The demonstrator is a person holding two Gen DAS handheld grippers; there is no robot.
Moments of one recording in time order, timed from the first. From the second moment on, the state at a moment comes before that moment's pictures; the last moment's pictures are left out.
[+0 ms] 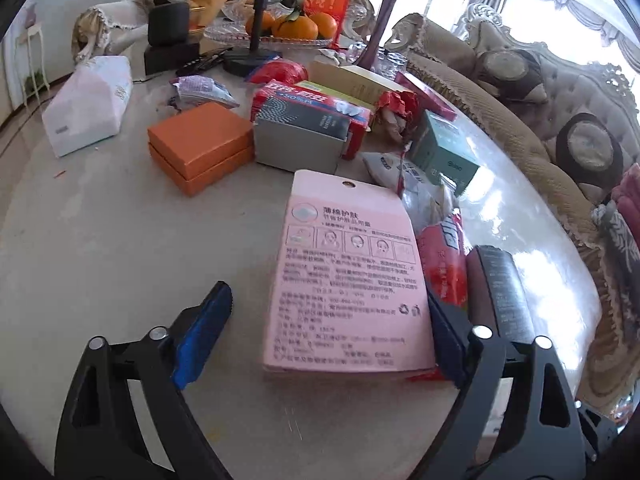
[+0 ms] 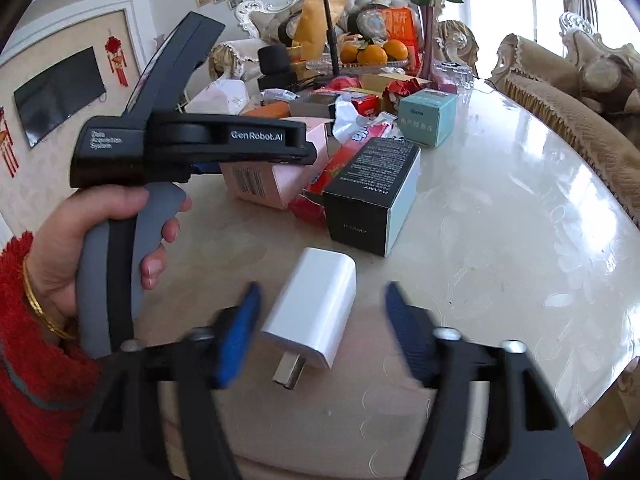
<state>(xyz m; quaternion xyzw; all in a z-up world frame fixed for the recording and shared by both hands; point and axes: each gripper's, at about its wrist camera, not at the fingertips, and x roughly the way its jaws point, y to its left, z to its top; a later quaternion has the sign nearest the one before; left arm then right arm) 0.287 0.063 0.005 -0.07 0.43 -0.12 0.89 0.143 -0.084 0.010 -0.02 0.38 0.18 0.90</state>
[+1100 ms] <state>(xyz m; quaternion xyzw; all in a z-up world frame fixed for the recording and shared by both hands) -0.028 0.010 -0.136 -0.04 0.58 -0.19 0.79 -0.008 -0.147 -0.123 0.01 0.59 0.25 0.77</state>
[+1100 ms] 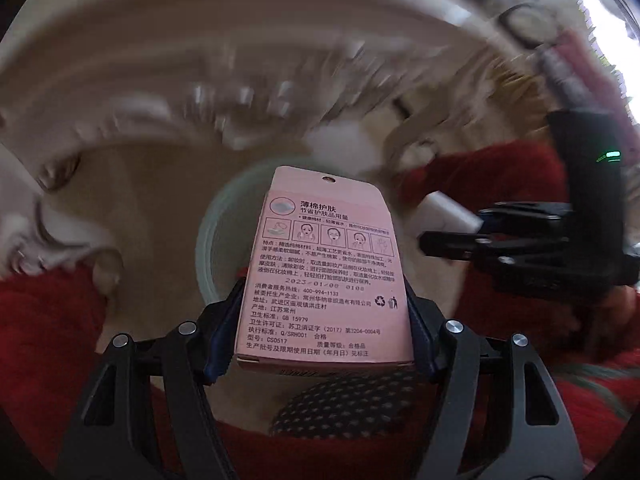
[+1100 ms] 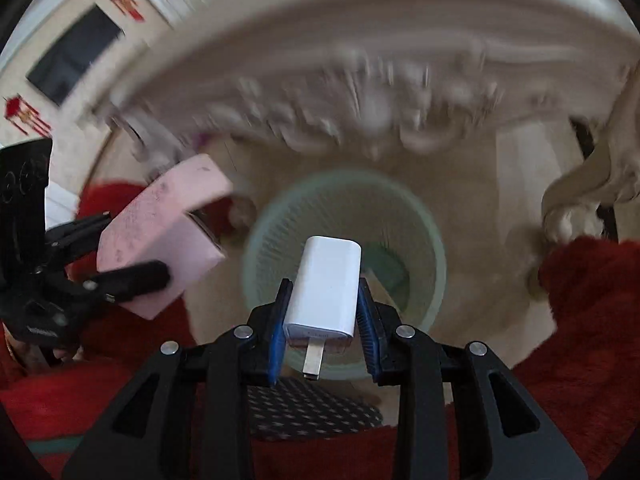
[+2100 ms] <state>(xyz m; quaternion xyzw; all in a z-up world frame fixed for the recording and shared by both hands) 0.066 0.081 0.055 -0.03 0.33 -0.04 0.94 0.114 -0.138 0.067 0.03 0.30 0.14 0.94</state>
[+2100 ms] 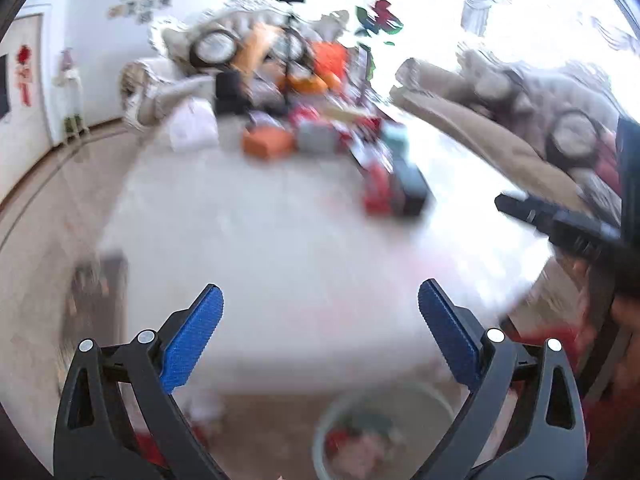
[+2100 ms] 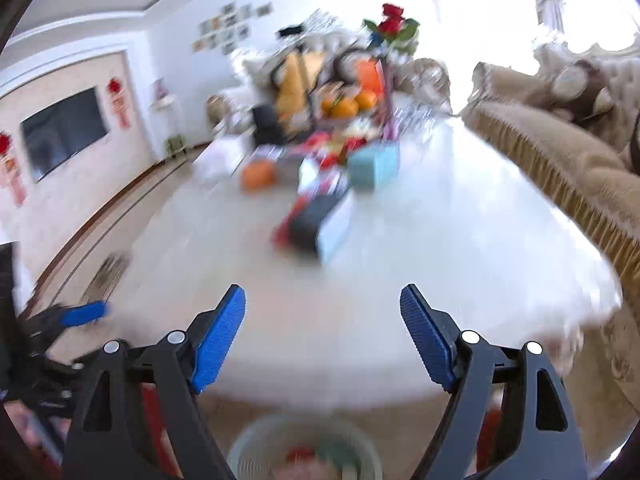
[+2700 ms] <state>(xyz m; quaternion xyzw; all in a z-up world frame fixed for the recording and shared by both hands) 0.235 0.075 0.044 -0.05 0.38 -0.08 0.92 0.223 -0.131 0.032 -0.06 0.39 0.10 0.92</state>
